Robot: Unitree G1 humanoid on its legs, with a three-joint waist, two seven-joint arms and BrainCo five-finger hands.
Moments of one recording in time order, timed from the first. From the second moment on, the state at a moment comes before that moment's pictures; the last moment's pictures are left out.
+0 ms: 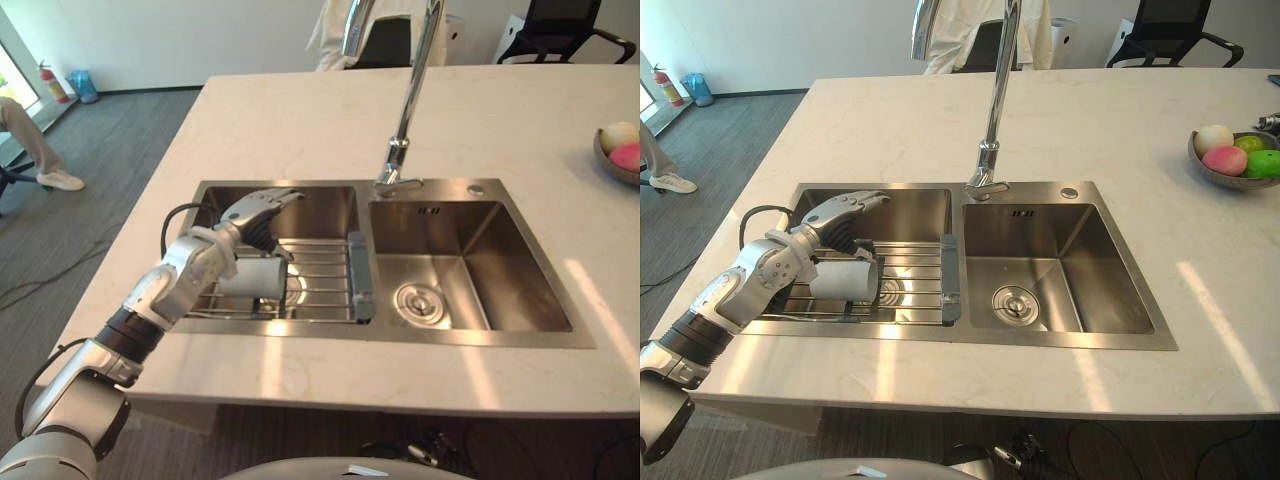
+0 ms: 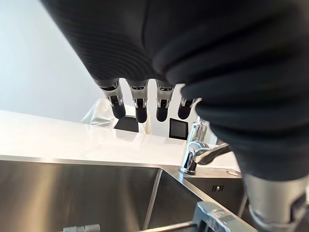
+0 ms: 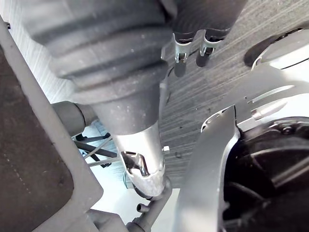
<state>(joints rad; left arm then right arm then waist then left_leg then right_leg) -0.56 0.58 -0.45 0.14 0.55 -0.13 -0.24 0.25 -0.17 -0.35 1.01 0.23 -0.23 0.45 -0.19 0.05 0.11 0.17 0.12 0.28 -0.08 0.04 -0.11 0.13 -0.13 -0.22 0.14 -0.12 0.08</state>
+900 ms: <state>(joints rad) -0.43 0.61 -0.40 0.15 0.60 -0.10 -0.33 0.23 -0.18 -0.32 1.01 0.17 -0.20 0.40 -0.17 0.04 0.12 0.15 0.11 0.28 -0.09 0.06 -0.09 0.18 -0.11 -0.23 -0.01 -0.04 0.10</state>
